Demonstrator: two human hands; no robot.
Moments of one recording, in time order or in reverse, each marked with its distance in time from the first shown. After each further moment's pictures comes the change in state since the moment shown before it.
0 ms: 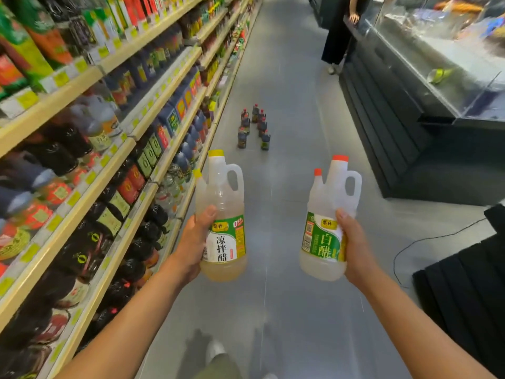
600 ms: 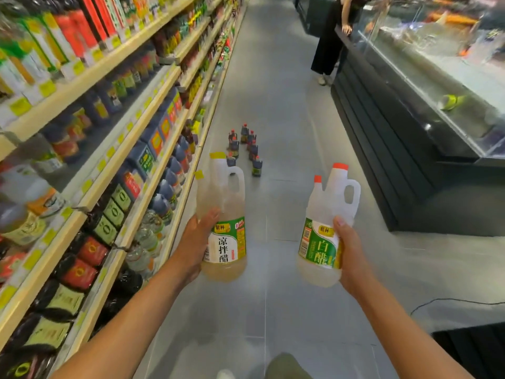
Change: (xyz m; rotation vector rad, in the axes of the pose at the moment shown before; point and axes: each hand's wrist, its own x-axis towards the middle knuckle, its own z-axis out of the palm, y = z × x) left_hand 0.376 0.068 -0.018 0.023 0.001 -0.034; right_hand 0.333 -0.078 0.062 0.008 0.111 0.002
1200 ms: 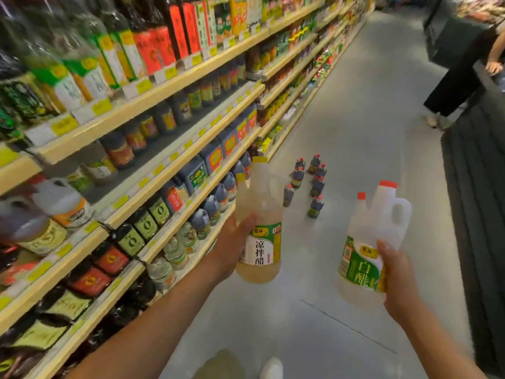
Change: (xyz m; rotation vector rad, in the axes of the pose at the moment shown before) left_hand 0.251 0.056 0.019 -0.037 0.280 0.110; right_hand 0.336 -0.073 0.047 -0.203 -0.241 -0.070
